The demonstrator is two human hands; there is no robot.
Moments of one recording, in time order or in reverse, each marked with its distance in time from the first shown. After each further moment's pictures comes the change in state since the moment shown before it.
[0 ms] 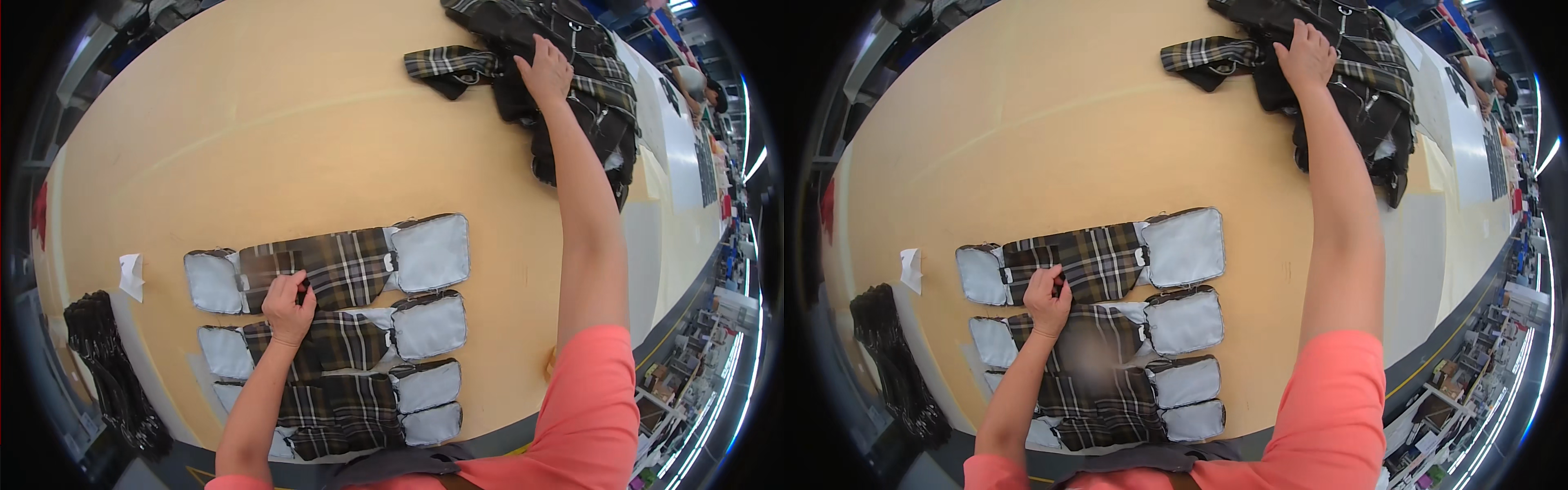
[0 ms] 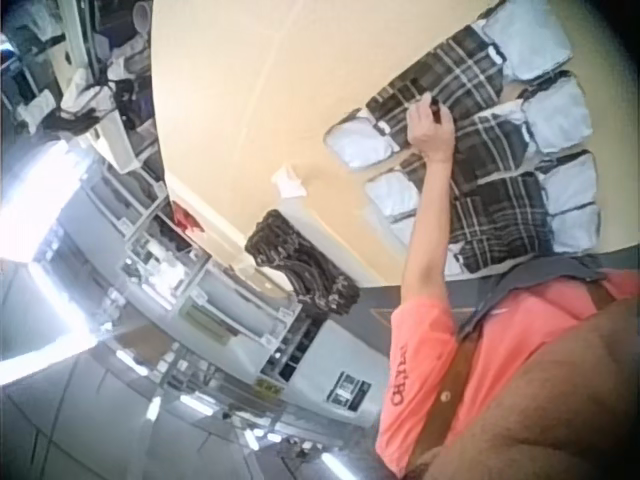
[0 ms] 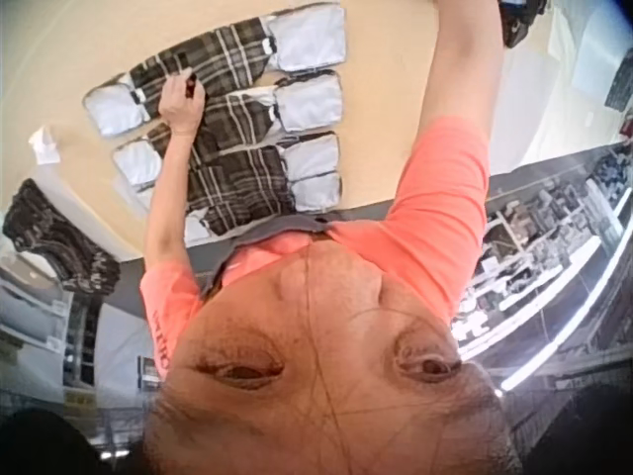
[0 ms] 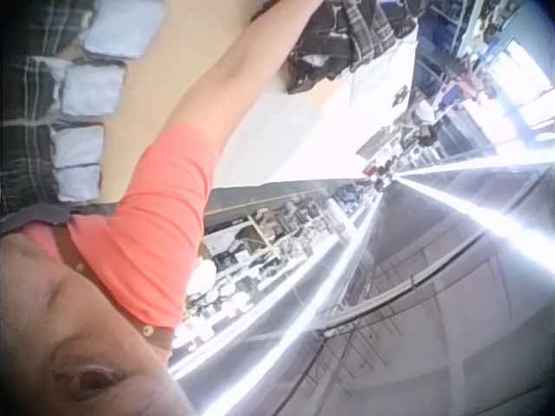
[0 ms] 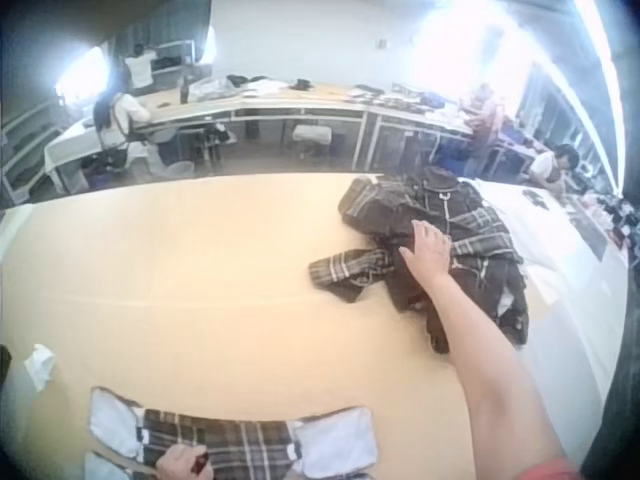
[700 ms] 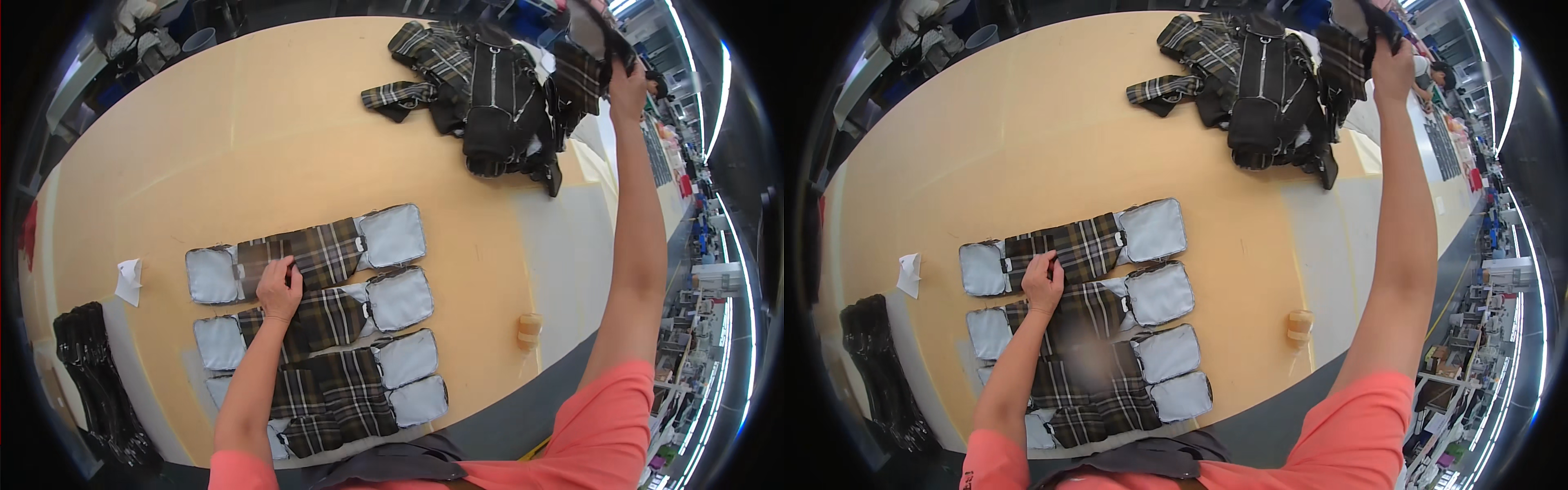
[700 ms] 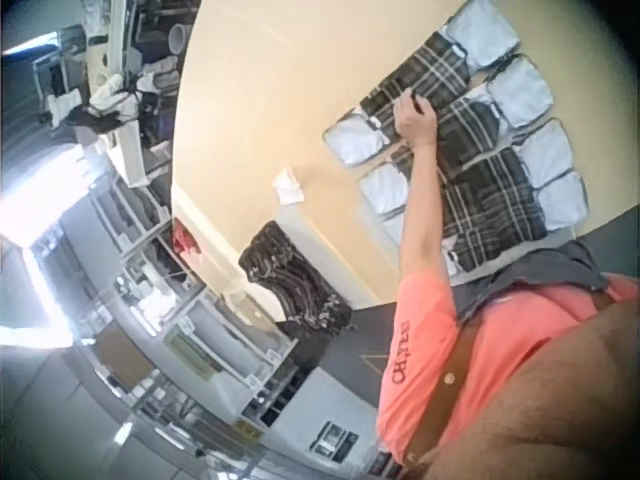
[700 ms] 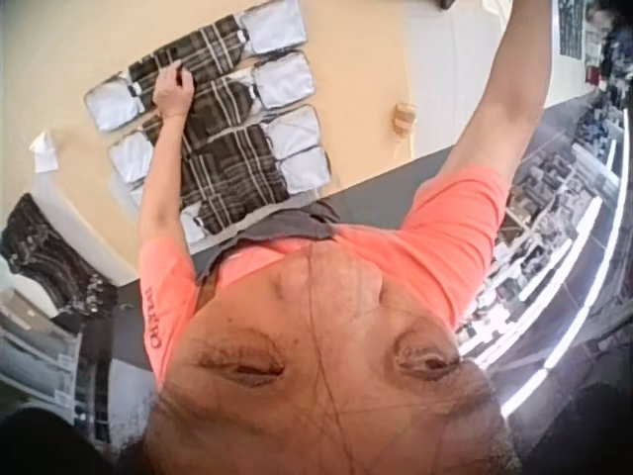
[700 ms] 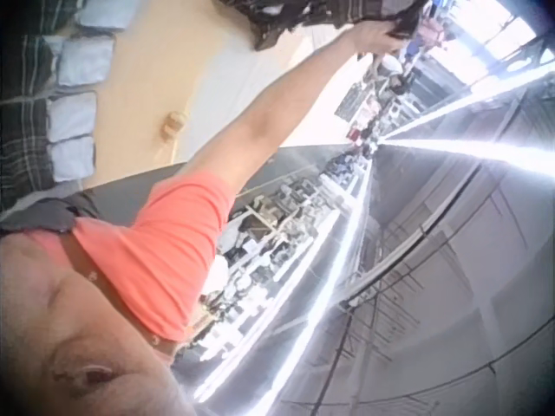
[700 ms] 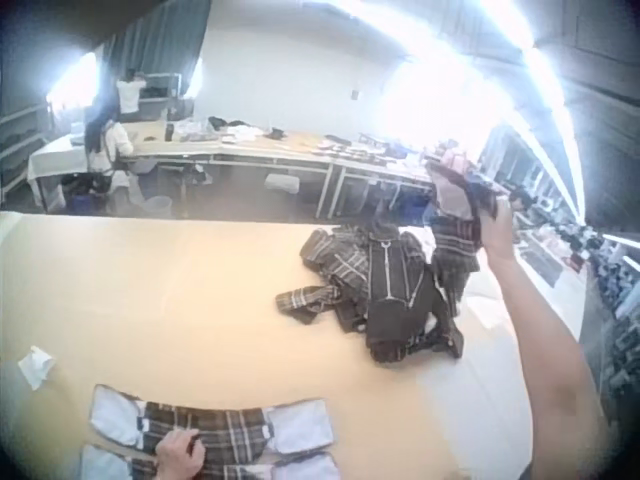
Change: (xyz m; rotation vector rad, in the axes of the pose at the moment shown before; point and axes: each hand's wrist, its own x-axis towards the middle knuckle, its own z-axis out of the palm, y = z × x) left_hand -0.002 -0.001 -0.001 -0.064 0.092 0.080; right_hand 0.042 0.151 -0.288 0.468 0.445 0.272
